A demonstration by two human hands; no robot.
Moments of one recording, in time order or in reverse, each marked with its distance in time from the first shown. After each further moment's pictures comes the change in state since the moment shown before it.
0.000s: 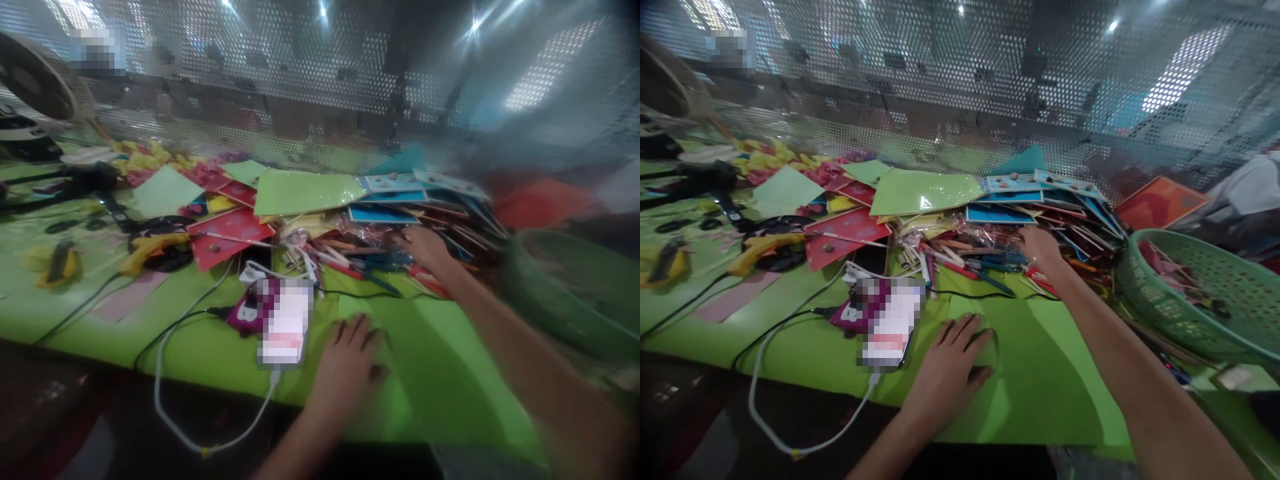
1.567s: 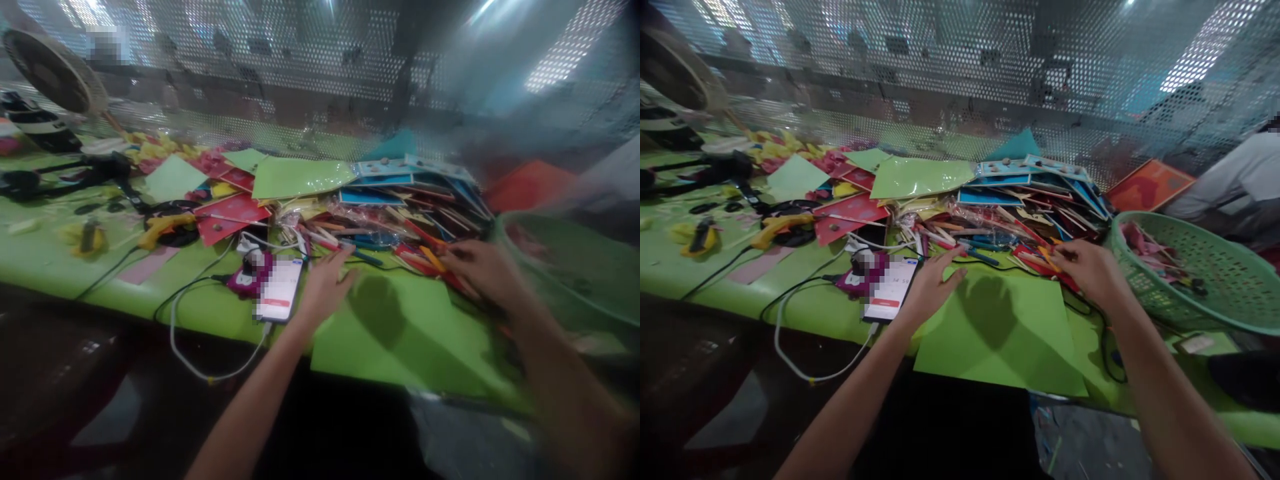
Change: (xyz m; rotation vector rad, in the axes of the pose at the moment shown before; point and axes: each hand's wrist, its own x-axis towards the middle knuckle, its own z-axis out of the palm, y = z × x) left_hand 0.054 -0.001 -0.051 -0.332 0.288 -0.147; right_hand -0.150 0.074 -0.039 0.277 0.104 0.050
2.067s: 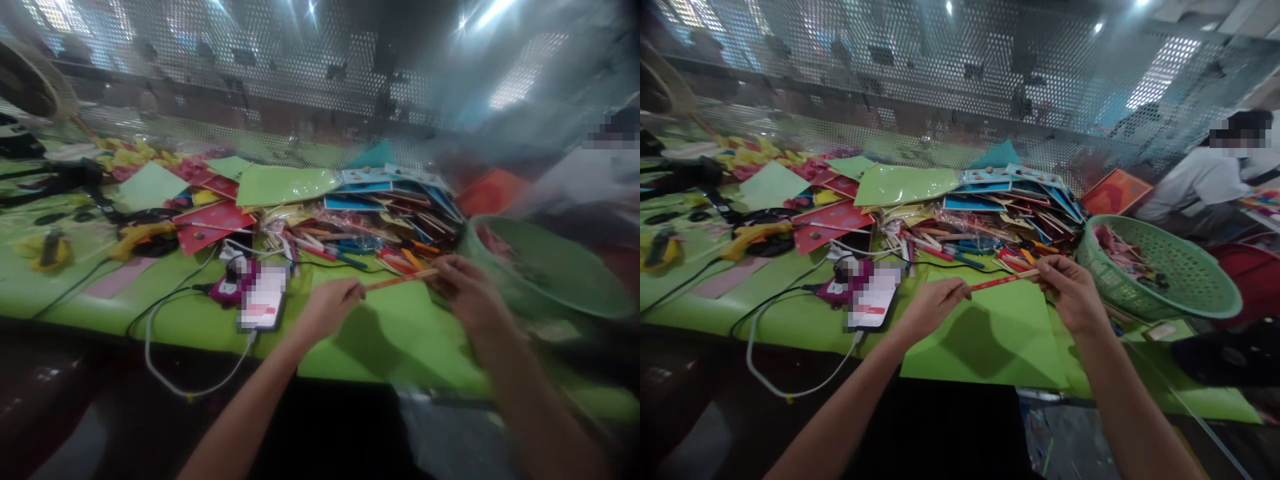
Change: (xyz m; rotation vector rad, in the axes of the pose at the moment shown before) left_hand -0.009 0.019 0.011 -0.073 -0.239 0.101; right_hand -0.052 -0.038 0.003 1.224 0.130 0.289
